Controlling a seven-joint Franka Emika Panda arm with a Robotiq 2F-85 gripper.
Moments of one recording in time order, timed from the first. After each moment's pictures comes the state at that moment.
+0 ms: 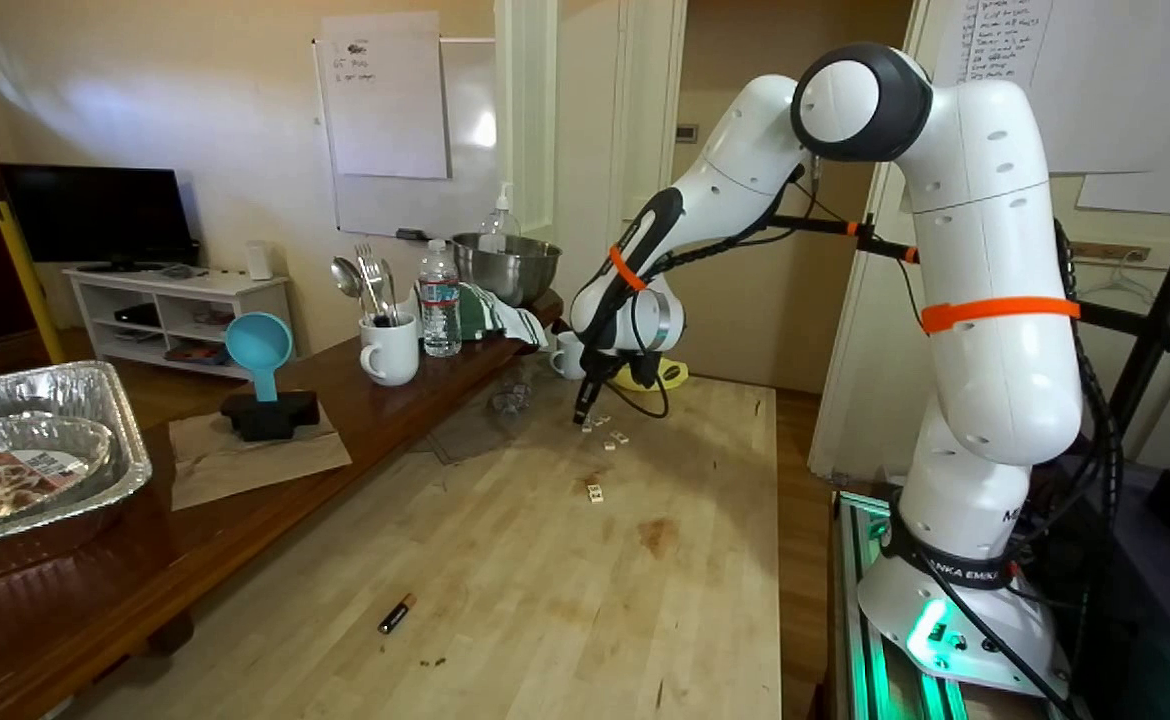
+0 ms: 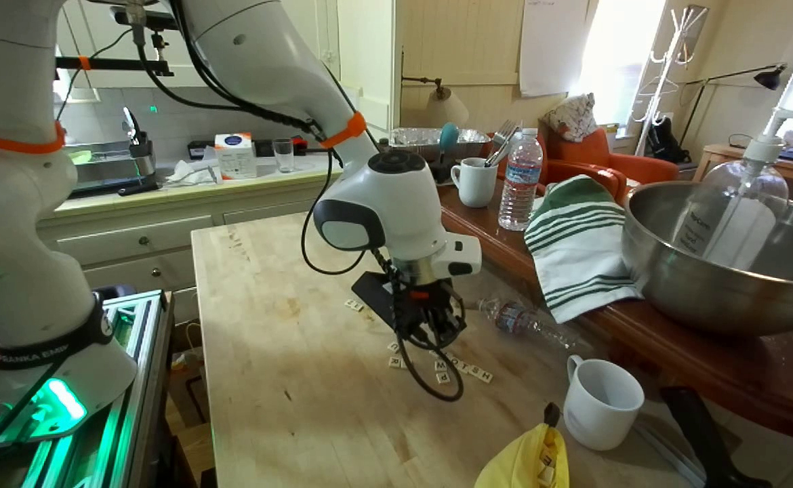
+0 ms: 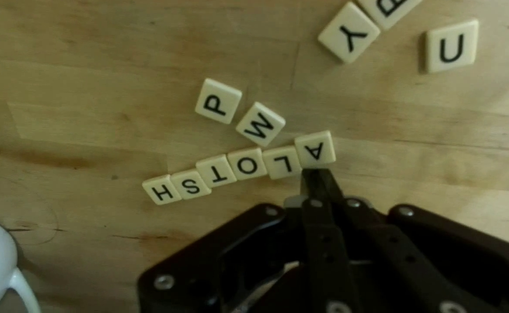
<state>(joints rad) -0.18 0.36 -0.11 -2.29 0.48 2.92 -0.93</state>
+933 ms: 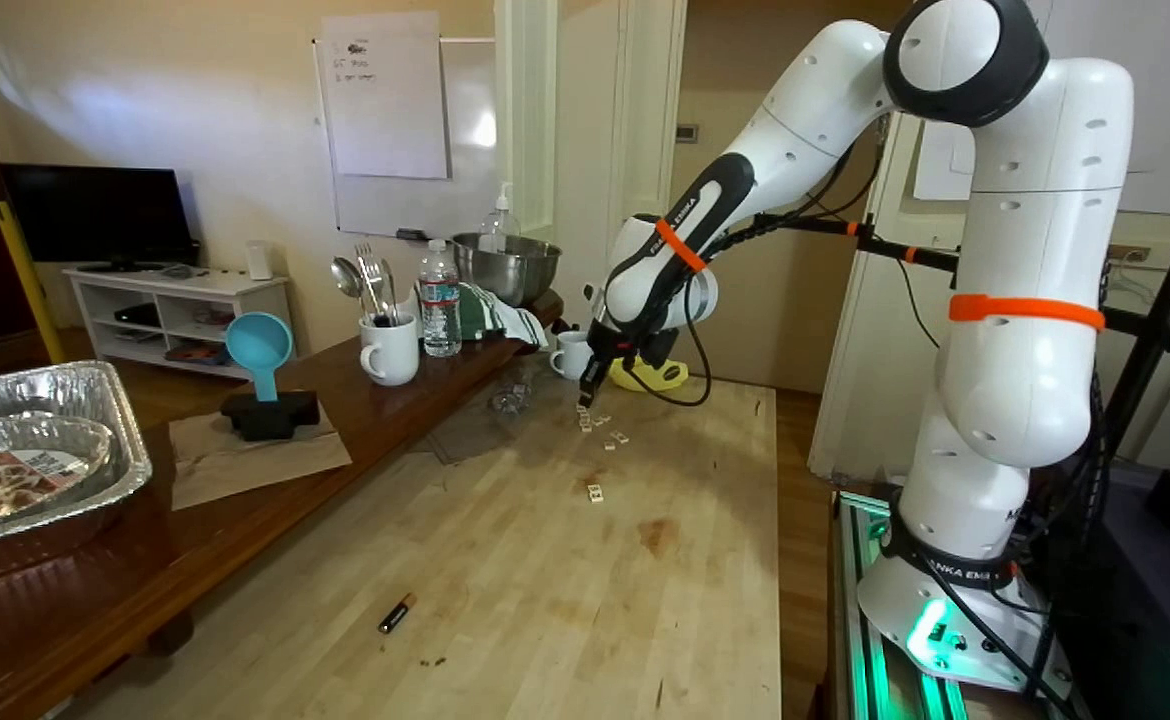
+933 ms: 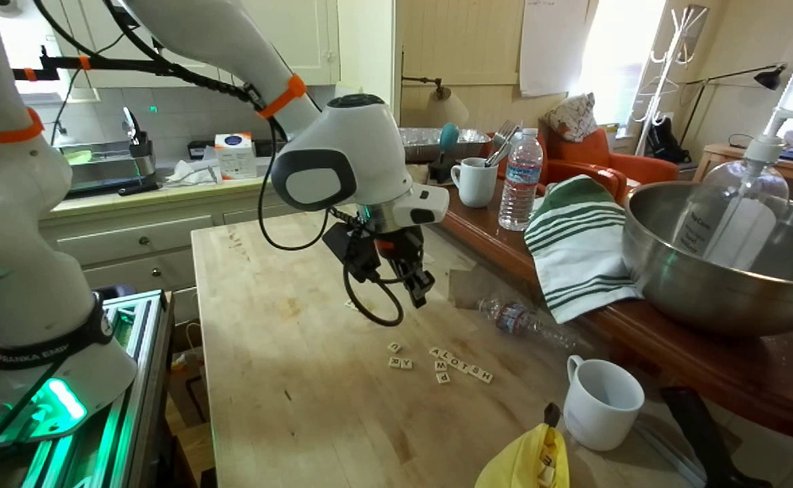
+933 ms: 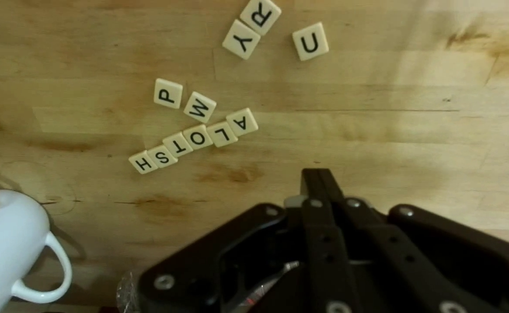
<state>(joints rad) -0.11 0.10 -0.15 -2.48 0.16 2.90 -0.49</state>
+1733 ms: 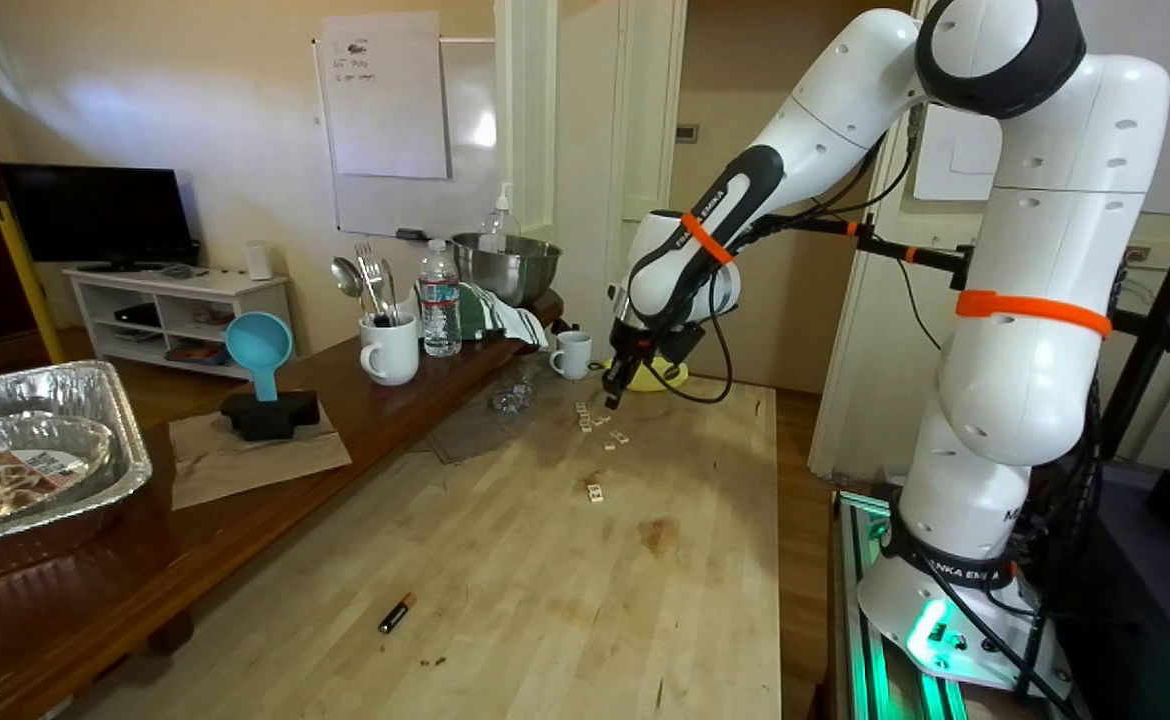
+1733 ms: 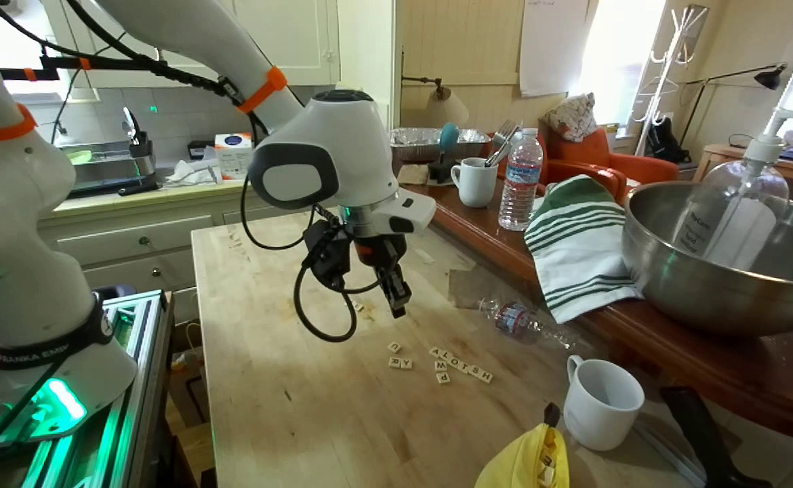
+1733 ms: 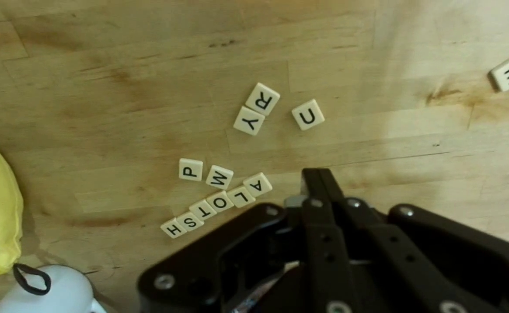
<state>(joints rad) -0.15 0.02 -0.16 -2.55 0.10 2.81 -0.36</state>
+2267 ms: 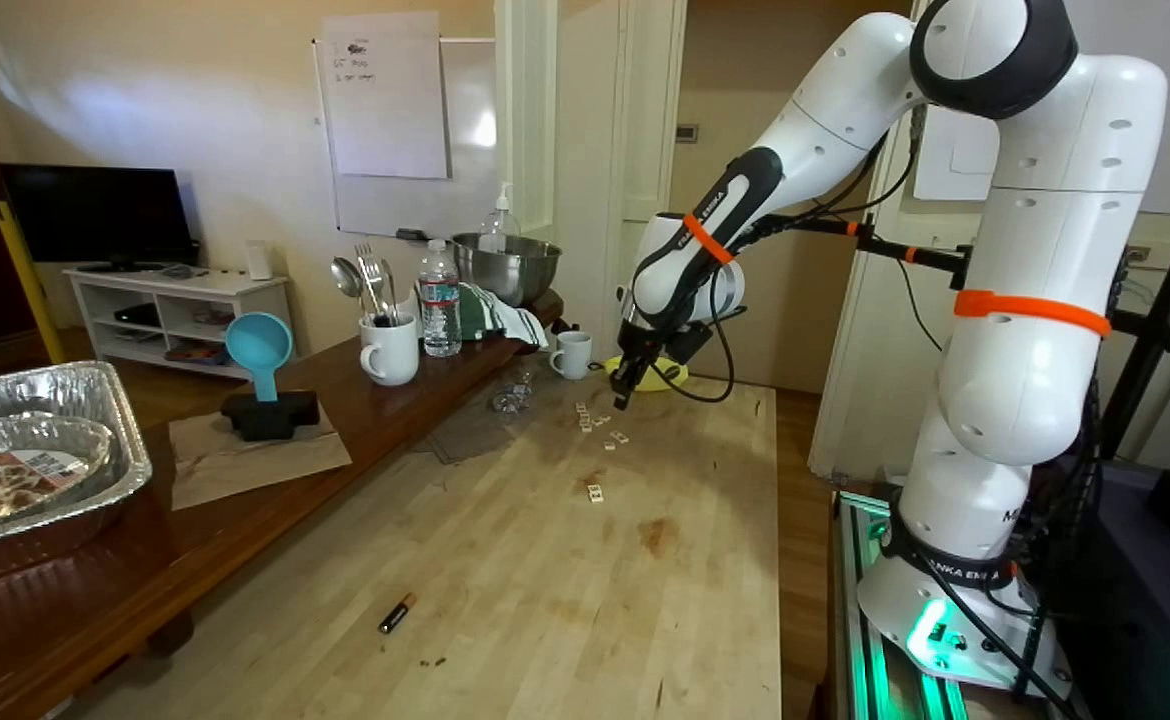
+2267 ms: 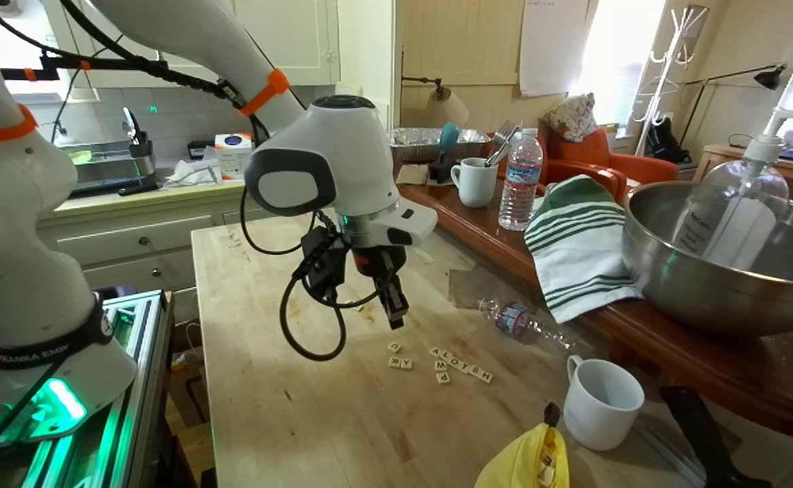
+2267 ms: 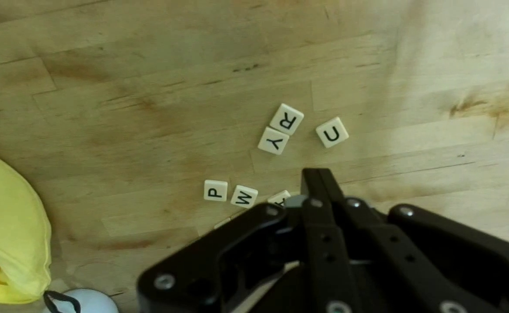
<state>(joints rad) -0.18 0.02 -0.17 -2.55 0.10 2.79 -0.36</state>
